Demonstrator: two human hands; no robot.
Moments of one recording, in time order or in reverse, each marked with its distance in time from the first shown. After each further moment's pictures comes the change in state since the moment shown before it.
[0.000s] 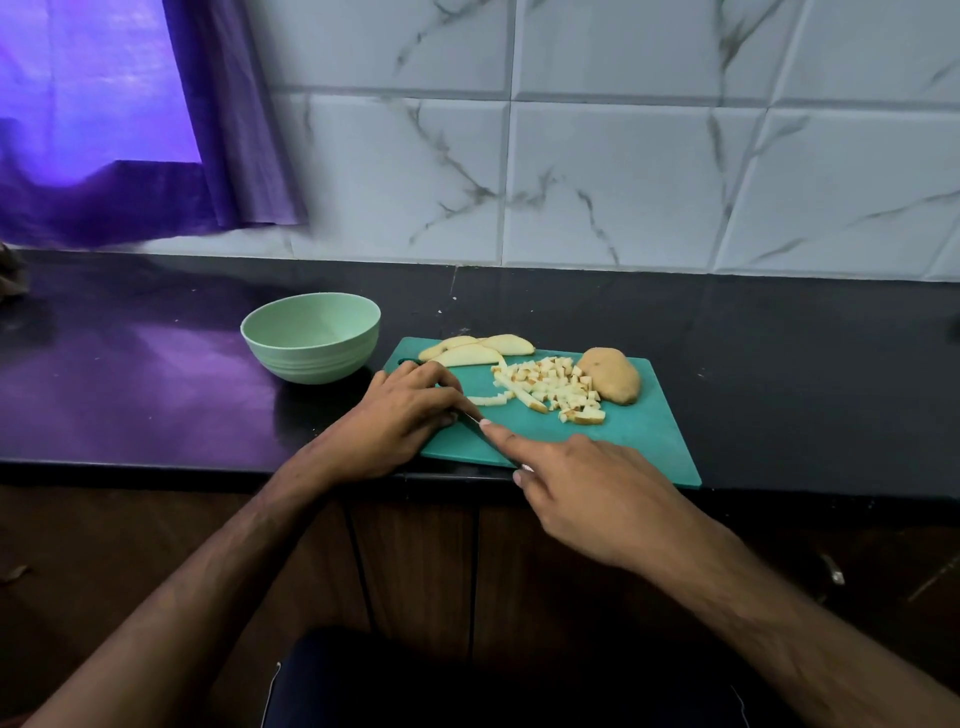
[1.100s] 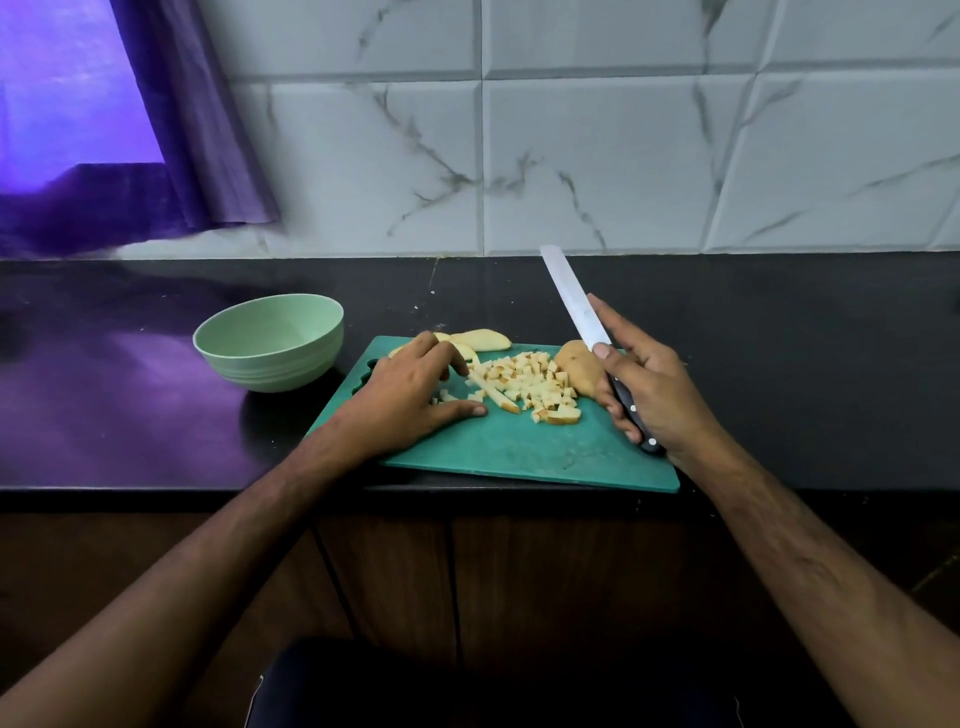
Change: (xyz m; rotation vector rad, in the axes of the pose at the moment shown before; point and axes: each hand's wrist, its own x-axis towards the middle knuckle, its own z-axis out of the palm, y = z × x) left_hand 0.056 0.018 0.012 -0.020 -0.029 -0.228; right_hand 0.043 0.116 0.004 1.203 0.399 0.137
